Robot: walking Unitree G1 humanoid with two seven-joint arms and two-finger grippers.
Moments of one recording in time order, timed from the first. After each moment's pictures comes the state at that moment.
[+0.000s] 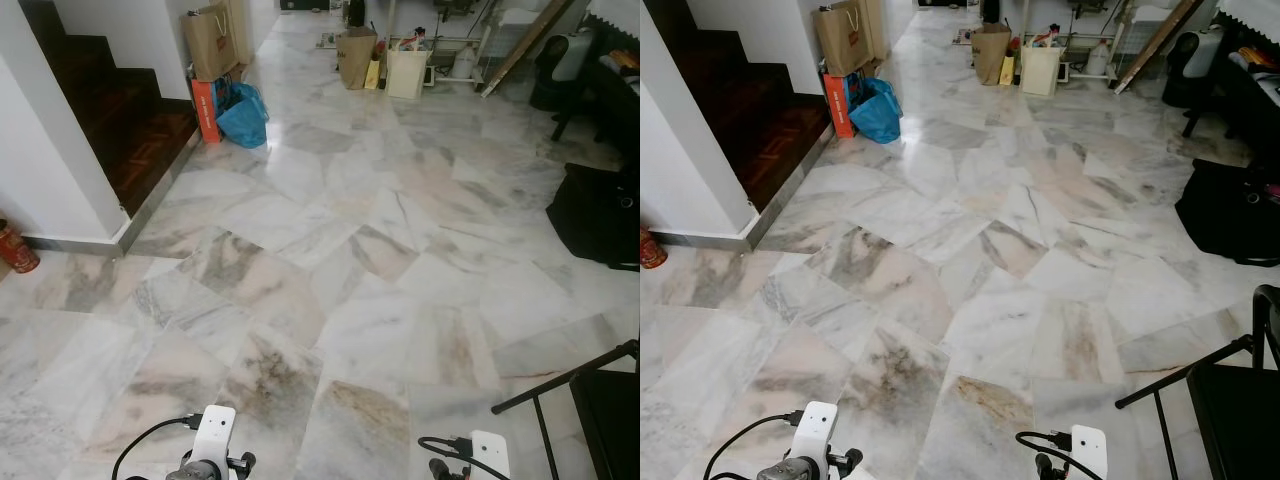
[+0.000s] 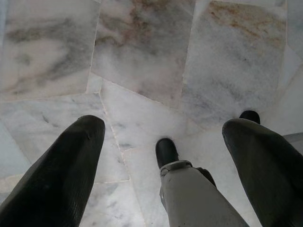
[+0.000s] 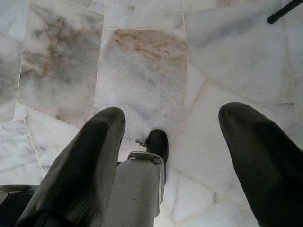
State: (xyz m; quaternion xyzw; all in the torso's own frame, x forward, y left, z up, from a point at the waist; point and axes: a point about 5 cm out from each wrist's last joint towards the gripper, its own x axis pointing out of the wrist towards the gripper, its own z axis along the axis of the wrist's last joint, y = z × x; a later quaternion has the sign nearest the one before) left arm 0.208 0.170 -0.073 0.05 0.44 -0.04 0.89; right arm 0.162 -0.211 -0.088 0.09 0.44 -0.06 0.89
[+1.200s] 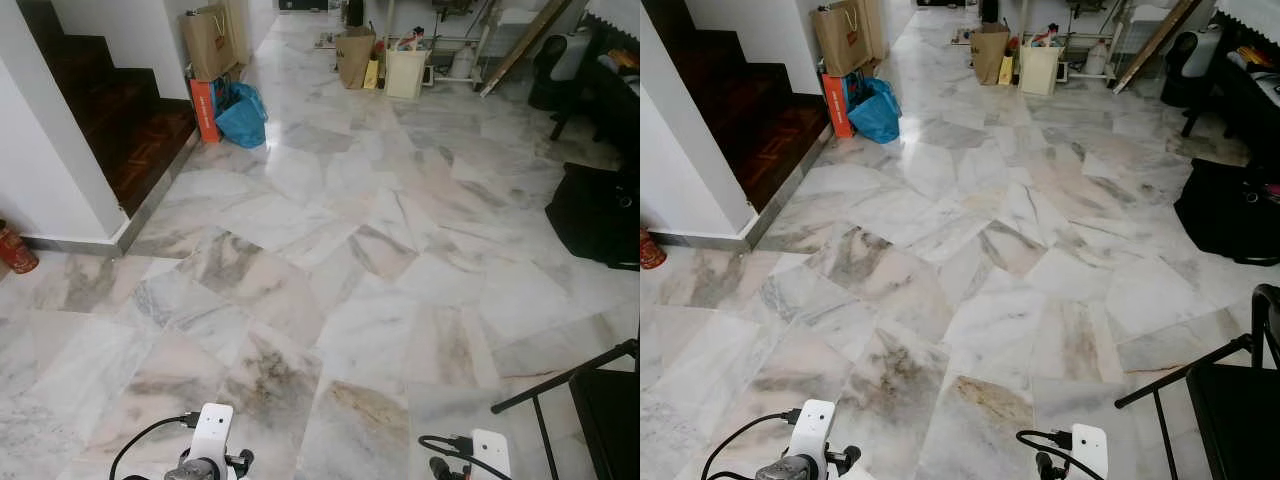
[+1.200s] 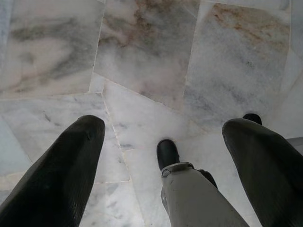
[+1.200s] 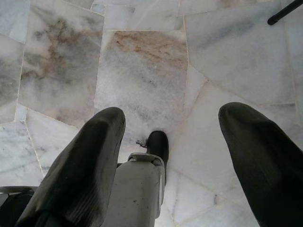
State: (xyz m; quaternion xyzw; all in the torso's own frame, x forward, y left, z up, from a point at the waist) left arm 0.209 0.172 -0.073 0.04 0.44 -0.03 0.90; right arm 0.162 -0.211 -0.088 0.09 0.44 -0.06 0.89
